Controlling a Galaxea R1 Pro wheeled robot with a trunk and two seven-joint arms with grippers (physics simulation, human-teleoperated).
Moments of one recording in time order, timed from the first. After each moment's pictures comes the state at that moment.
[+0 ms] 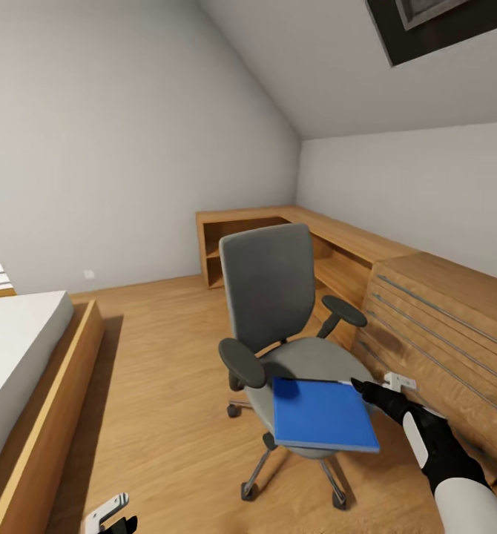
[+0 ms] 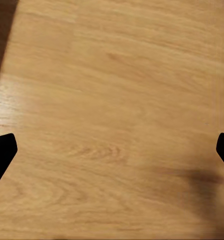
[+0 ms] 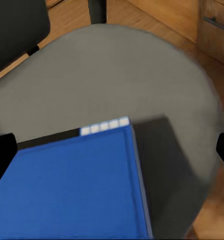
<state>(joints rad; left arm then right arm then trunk) -0.29 0.01 0.49 -0.48 0.09 0.15 -0.01 -0.59 -0.13 -0.39 -0.73 -0.06 0.29 0.31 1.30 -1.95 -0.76</state>
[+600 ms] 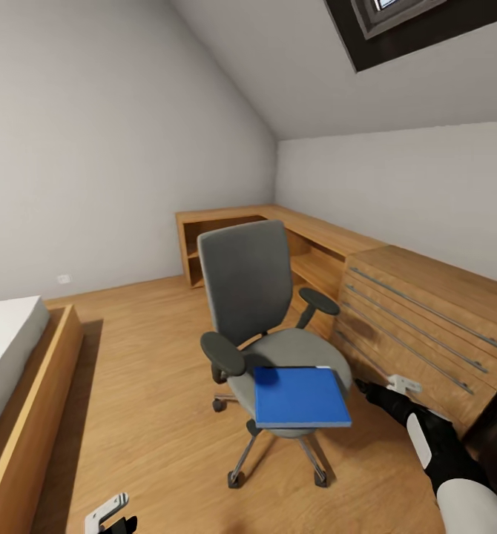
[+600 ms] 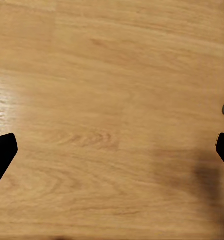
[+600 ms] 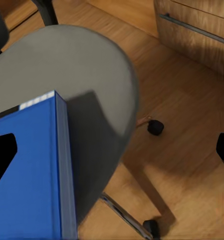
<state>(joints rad) -0.29 0.01 0.49 -0.48 0.09 0.15 -0.01 -0.59 -0.13 -0.43 -0.73 -0.06 0.30 0.31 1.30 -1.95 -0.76</state>
